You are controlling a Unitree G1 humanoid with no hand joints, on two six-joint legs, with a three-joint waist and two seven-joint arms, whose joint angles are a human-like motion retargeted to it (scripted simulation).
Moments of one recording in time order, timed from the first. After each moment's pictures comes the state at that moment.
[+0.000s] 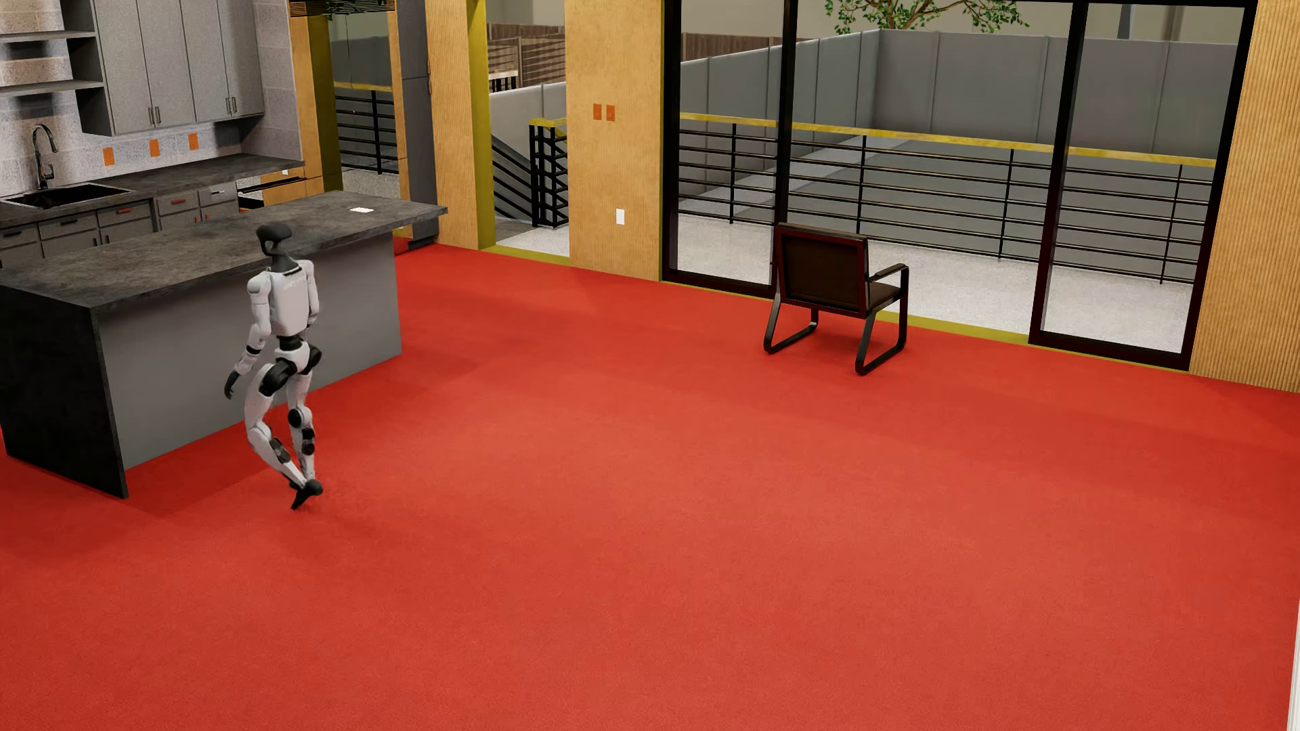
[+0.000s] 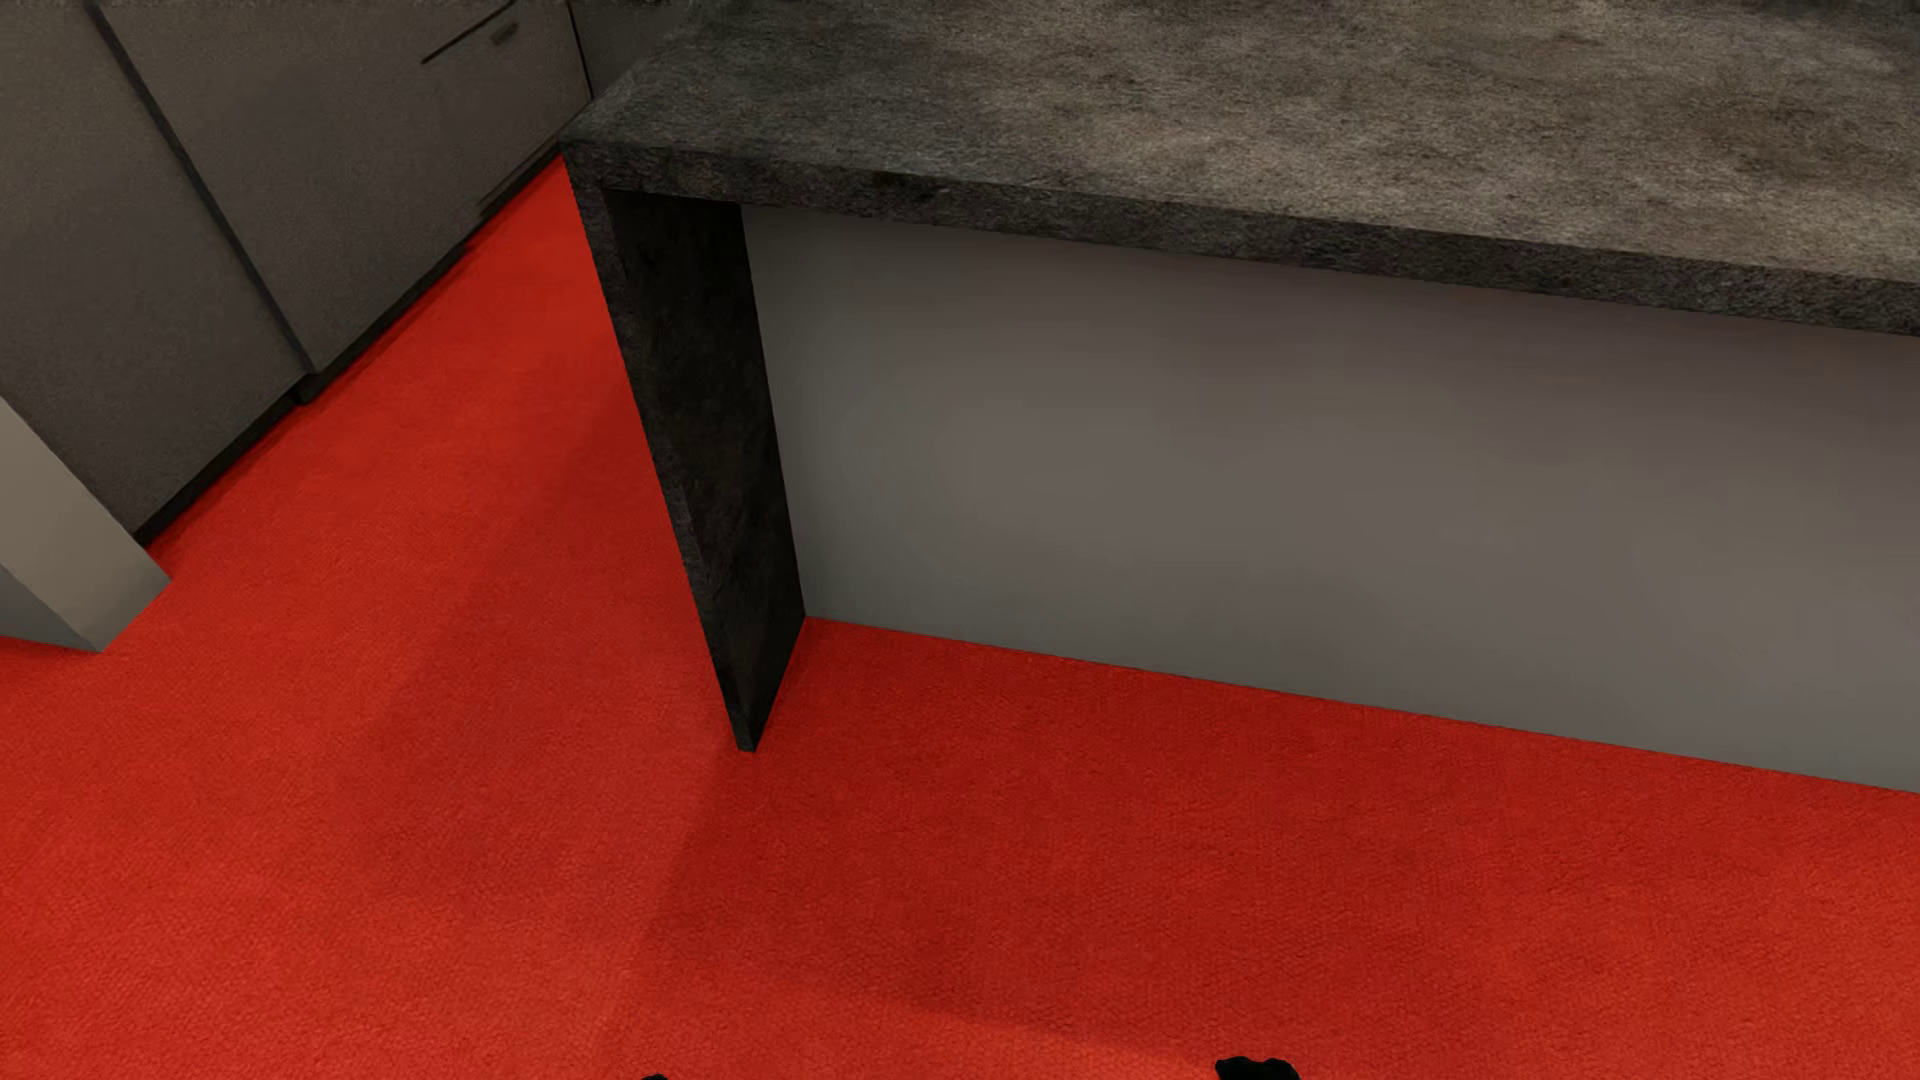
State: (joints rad) body -0.41 -0.19 -0.01 0.13 0.12 0.09 -0.03 -0.33 0.01 1.19 0.39 0.12 0.13 -0.05 -0.16 0.20 -0.04 -0.12 -0.06 -0.23 0.02 0.86 0.80 0.79 -0.84 0.11 0.12 0.22 -0.14
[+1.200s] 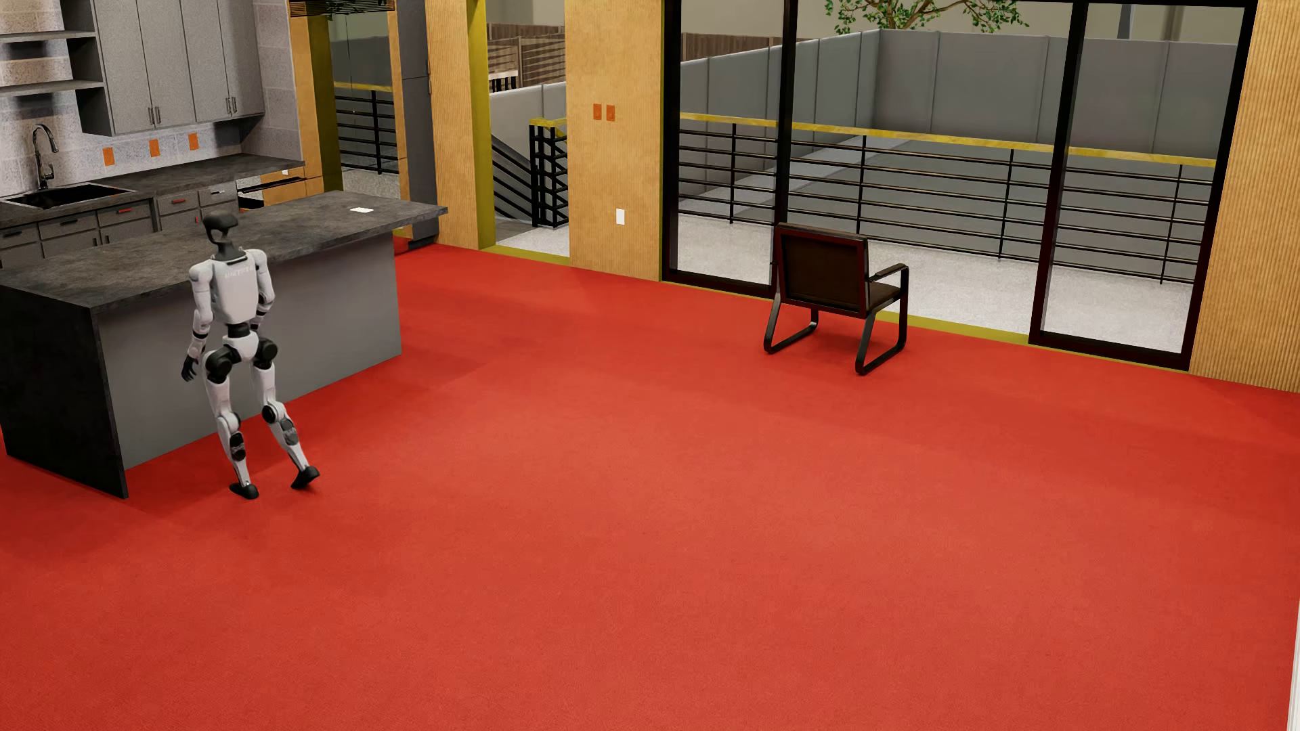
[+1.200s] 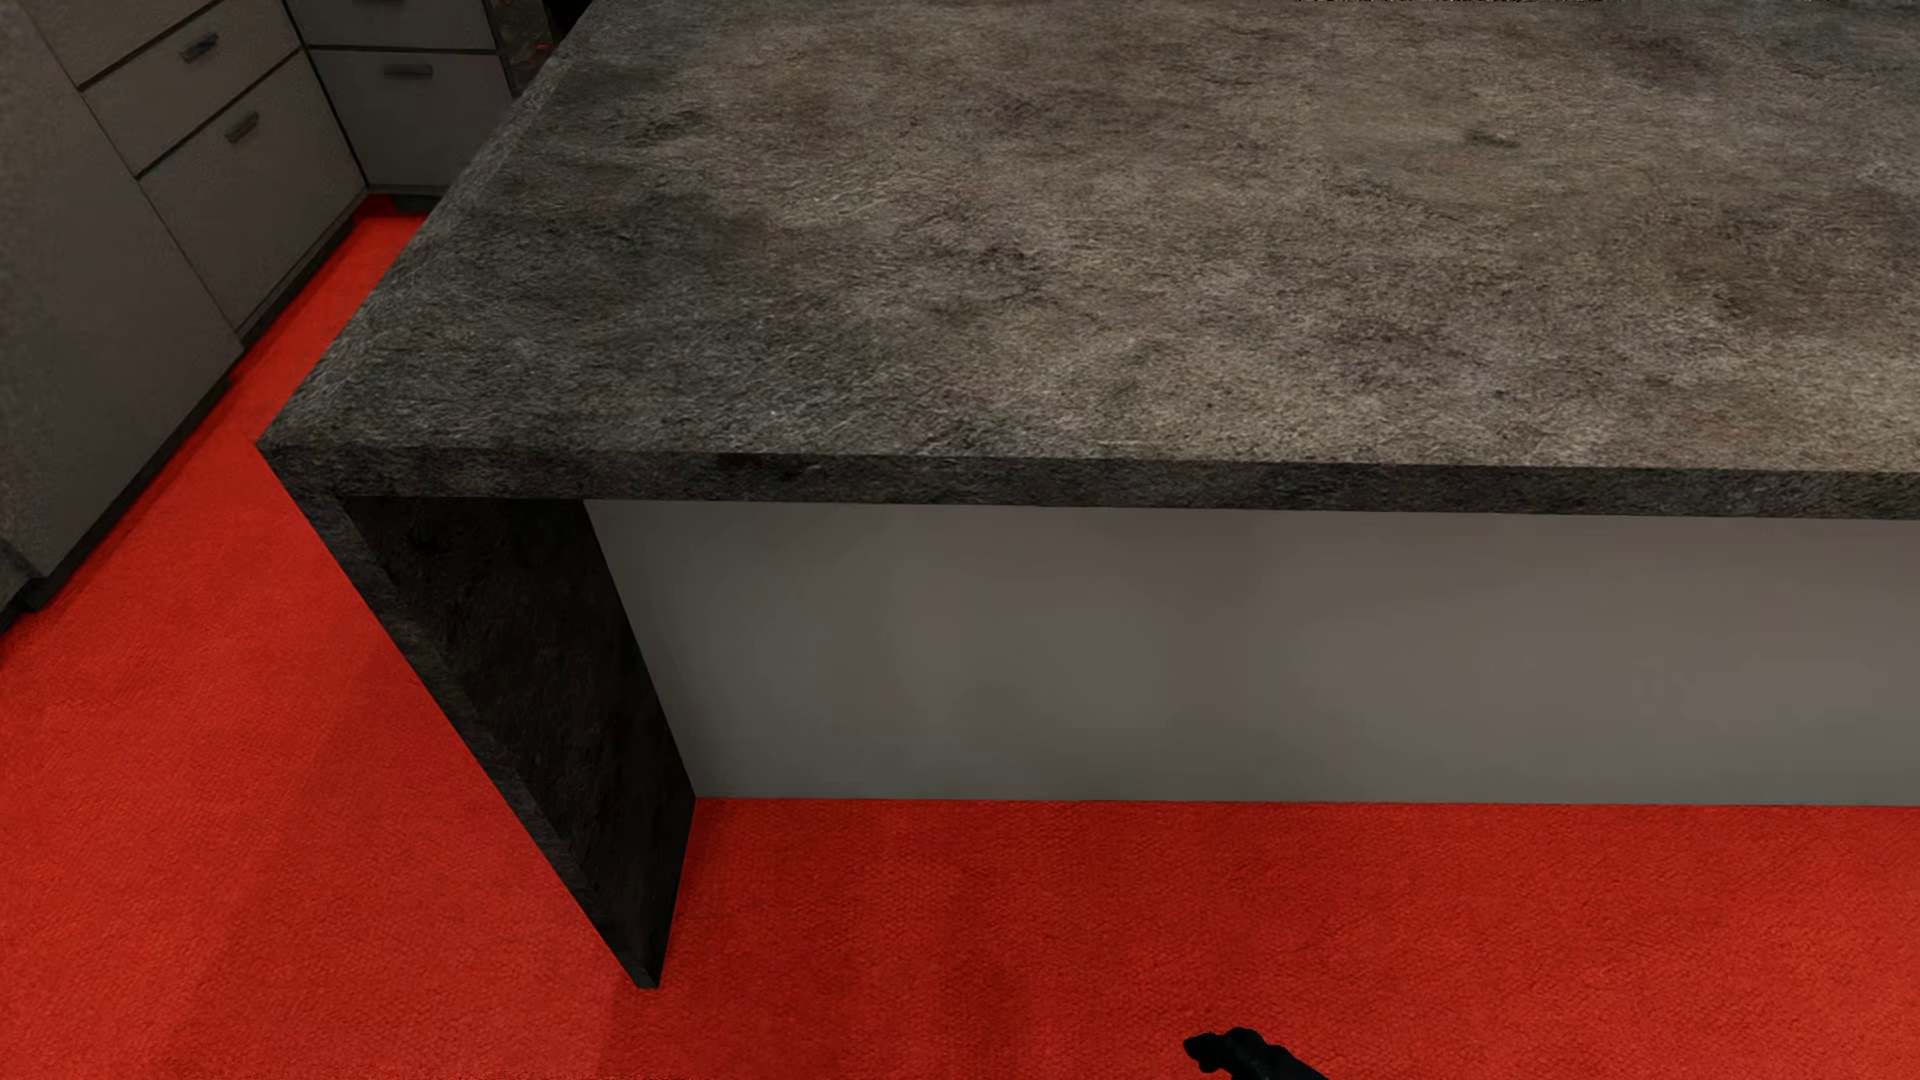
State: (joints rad) body -0.18 -0.01 0.08 -0.10 0.02 -0.01 -0.09 0.04 -0.04 0.32 0.57 0.04 0.11 -0.11 0.00 0.08 -0.11 0.08 0.17 -0.28 0.19 0.98 0.75 0.87 -0.80 0.14 0.12 0.16 -0.10
